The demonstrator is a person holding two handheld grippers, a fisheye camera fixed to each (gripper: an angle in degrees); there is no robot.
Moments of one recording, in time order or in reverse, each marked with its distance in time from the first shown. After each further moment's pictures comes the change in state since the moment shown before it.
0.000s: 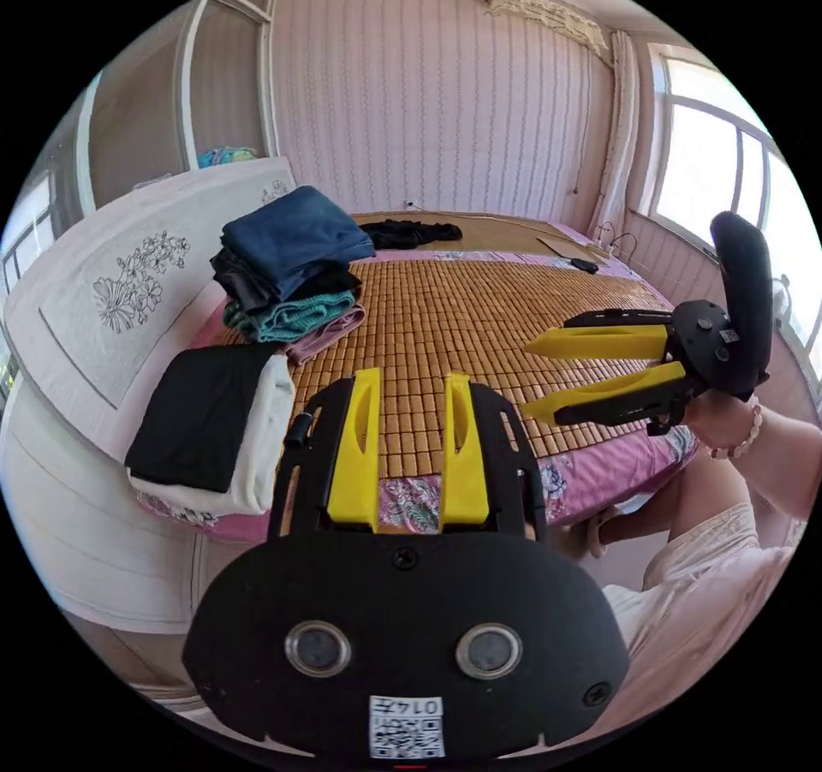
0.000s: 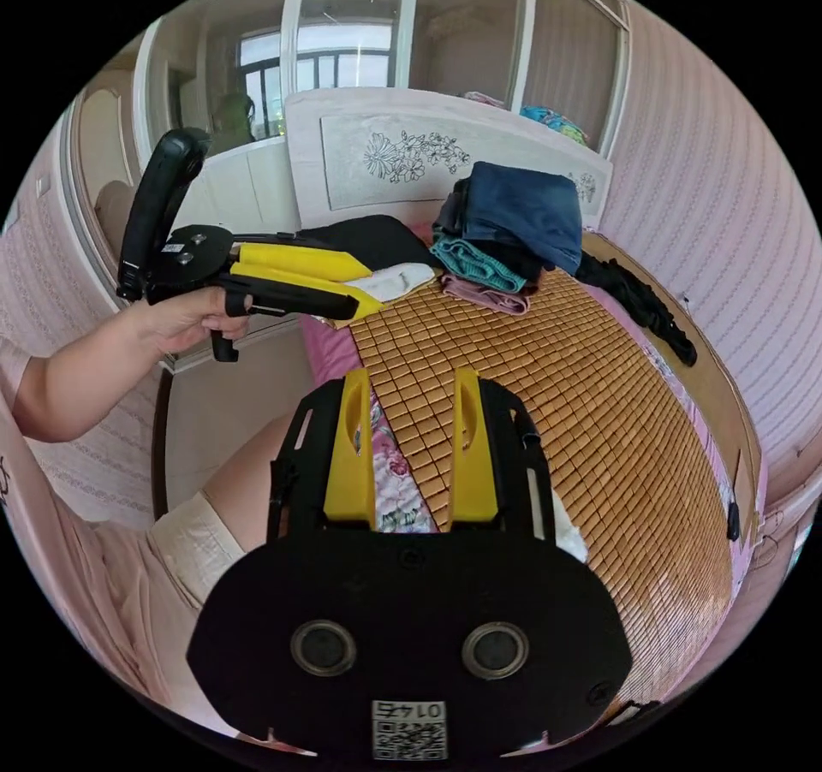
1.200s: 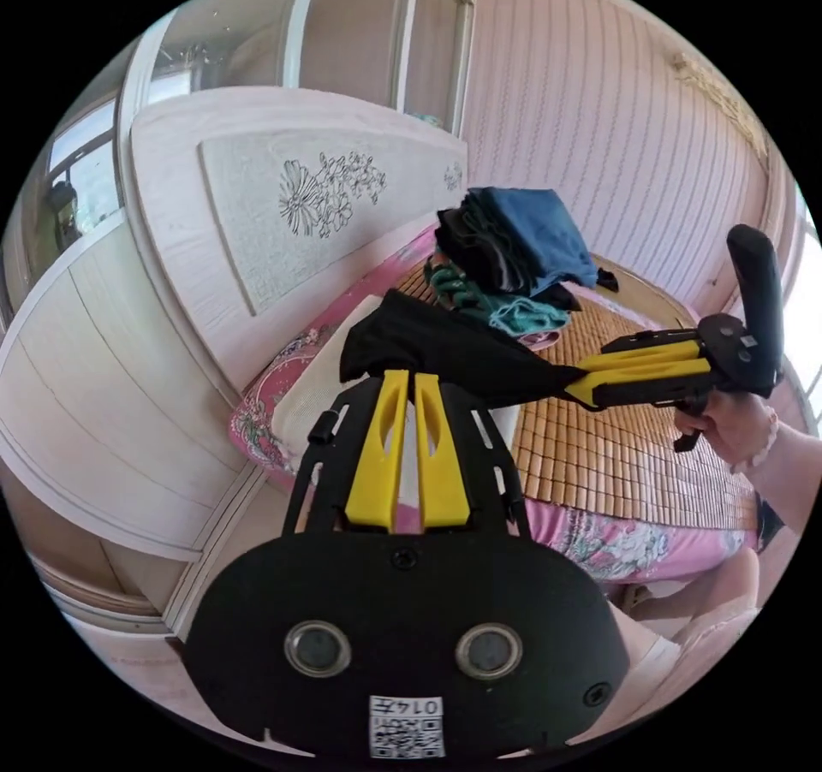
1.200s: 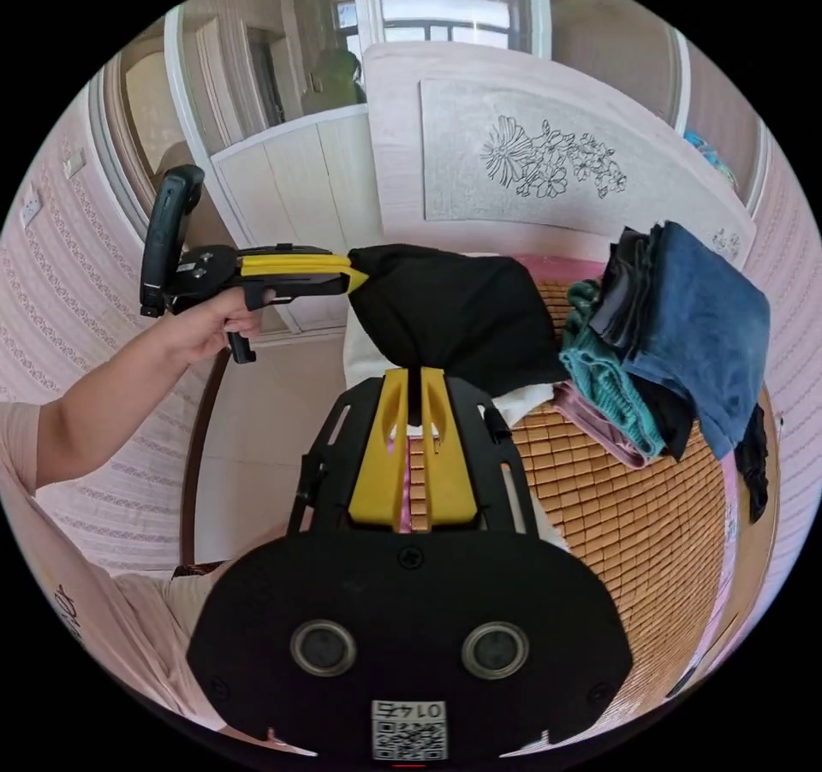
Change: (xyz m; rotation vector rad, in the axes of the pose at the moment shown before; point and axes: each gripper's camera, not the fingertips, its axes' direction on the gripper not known) left arm -0.261 0.035 0.011 0.028 -0.238 -0.337; right arm 0.028 -0.221 0.214 -0.029 -0.235 -0.209
